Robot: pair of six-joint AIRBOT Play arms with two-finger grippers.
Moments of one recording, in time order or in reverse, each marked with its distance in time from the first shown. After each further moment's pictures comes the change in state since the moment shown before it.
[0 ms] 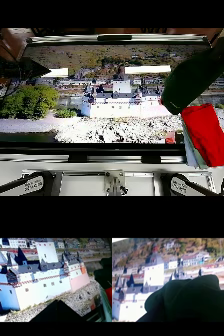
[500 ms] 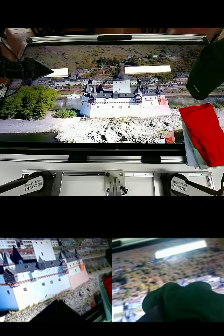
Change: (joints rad) left arm -0.019 0.000 0.000 0.000 0.000 0.012; right arm -0.011 -0.049 0.004 -0.311 -0.326 -0.016
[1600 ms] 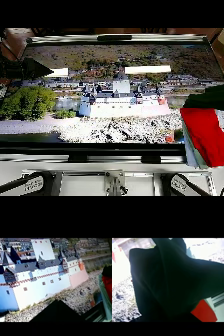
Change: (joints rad) left arm -0.001 0.001 0.000 0.000 -0.003 0.007; right arm -0.188 0.135 -0.008 -0.221 0.682 0.031
